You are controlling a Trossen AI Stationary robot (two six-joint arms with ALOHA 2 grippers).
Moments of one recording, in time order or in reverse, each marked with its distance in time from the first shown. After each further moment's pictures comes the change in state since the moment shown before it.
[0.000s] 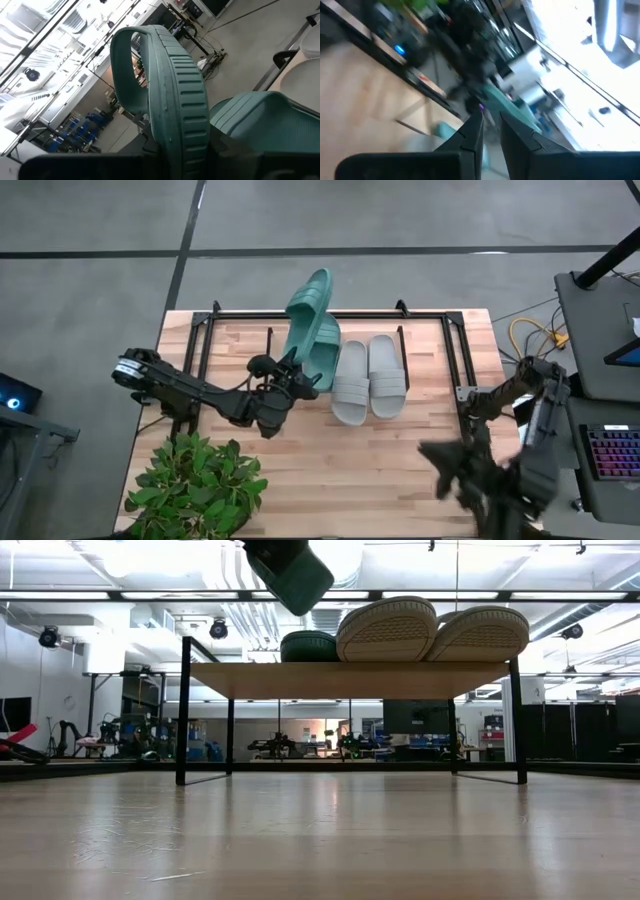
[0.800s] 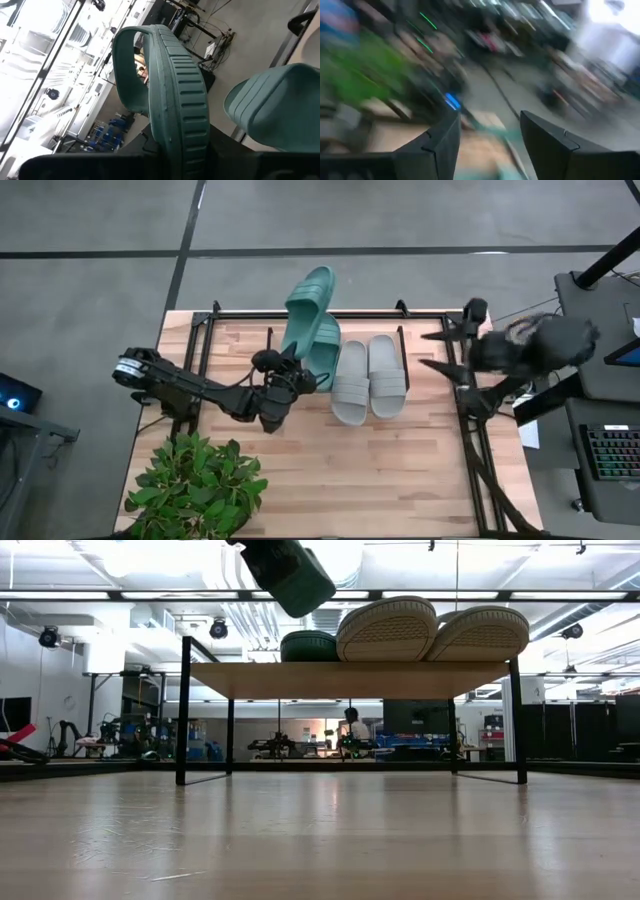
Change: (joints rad) left arm 0.036 0.000 0.002 -0.010 0.002 0.210; right arm -0.630 -0.501 0.125 0.796 -0.872 -0.809
